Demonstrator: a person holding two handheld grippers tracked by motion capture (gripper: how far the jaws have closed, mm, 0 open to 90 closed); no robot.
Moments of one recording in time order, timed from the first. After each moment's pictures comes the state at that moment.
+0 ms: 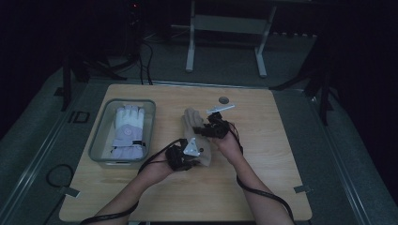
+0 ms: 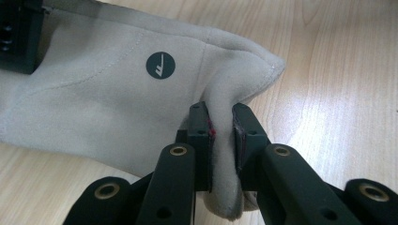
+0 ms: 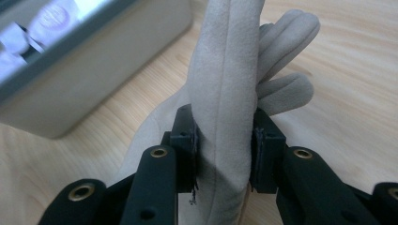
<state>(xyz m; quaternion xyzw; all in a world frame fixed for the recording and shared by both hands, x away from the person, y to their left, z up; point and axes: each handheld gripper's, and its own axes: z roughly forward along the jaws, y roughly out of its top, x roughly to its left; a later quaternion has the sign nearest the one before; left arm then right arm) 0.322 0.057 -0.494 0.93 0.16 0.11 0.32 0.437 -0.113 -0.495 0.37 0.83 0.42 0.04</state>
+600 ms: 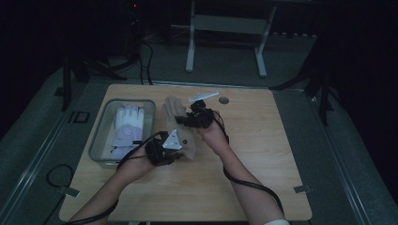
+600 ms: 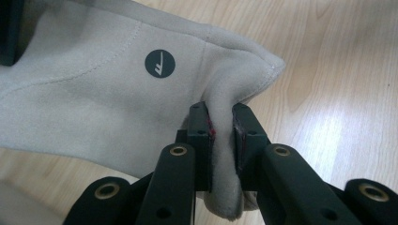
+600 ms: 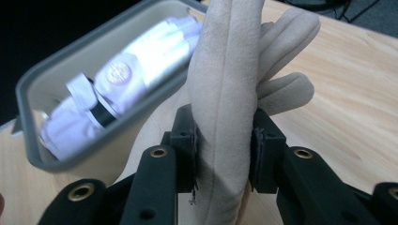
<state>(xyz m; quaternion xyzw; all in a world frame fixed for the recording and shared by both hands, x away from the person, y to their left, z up) 0.313 0.108 -0.453 0.92 0.18 0.15 0.31 0.435 -0.055 -0.443 0.32 0.84 0.45 0.04</state>
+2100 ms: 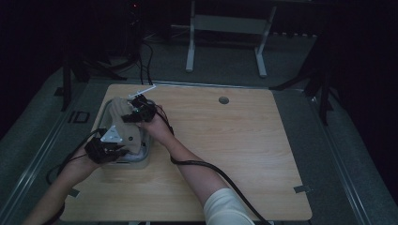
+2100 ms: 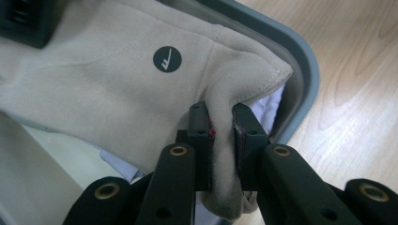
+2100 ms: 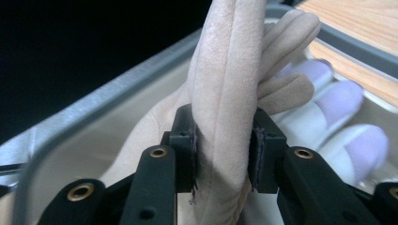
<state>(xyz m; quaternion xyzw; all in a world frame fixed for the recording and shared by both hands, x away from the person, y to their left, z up) 0.310 0.260 -0.470 0.90 0.31 0.16 0.27 0.469 0.125 -0.480 0.27 0.86 0.44 -0.03</state>
